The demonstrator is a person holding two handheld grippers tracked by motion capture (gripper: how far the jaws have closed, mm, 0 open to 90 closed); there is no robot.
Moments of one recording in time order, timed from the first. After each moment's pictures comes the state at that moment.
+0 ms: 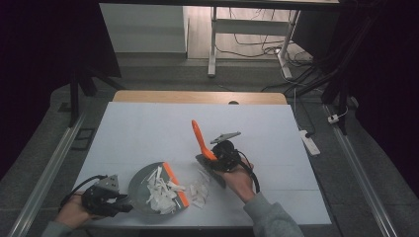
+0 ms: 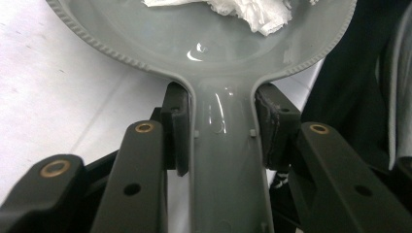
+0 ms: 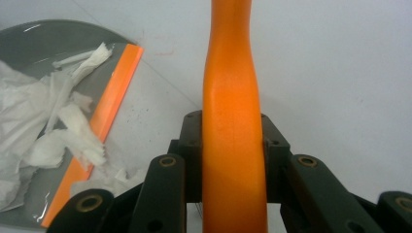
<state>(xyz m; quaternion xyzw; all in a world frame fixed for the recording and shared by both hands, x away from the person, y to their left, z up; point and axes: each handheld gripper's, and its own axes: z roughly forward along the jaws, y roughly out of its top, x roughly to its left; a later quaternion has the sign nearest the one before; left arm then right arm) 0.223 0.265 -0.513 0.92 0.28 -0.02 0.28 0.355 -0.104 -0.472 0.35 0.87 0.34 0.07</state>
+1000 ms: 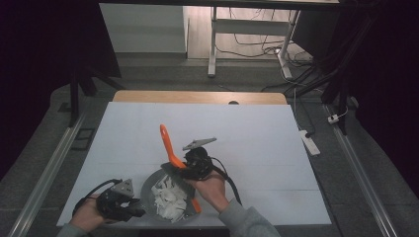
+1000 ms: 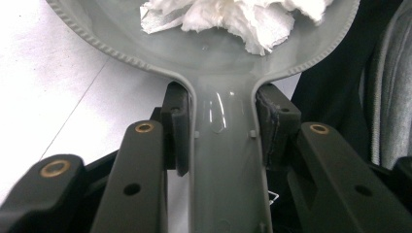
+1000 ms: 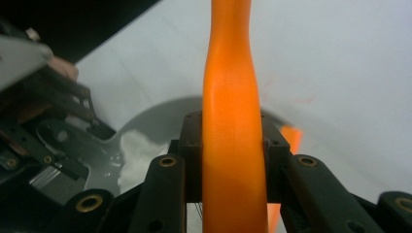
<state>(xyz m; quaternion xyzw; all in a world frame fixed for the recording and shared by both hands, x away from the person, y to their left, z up) 0.222 0.227 -0.515 0.92 0.27 -0.02 0.28 0.321 -0.037 -0.460 0.32 0.85 0.42 -0.01</state>
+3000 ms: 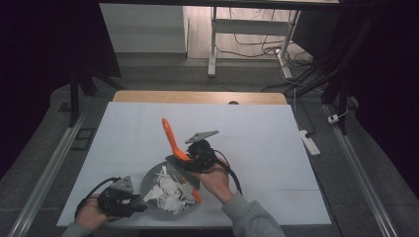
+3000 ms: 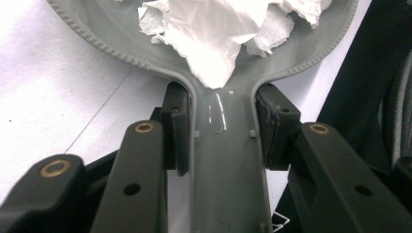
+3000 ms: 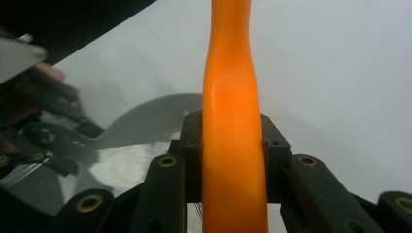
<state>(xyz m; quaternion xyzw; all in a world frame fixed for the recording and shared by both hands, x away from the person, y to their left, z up) 0.227 0.229 -0.523 0.90 0.31 -0.01 0.30 0.339 -0.045 -0.452 0.30 0.86 0.41 0.02</state>
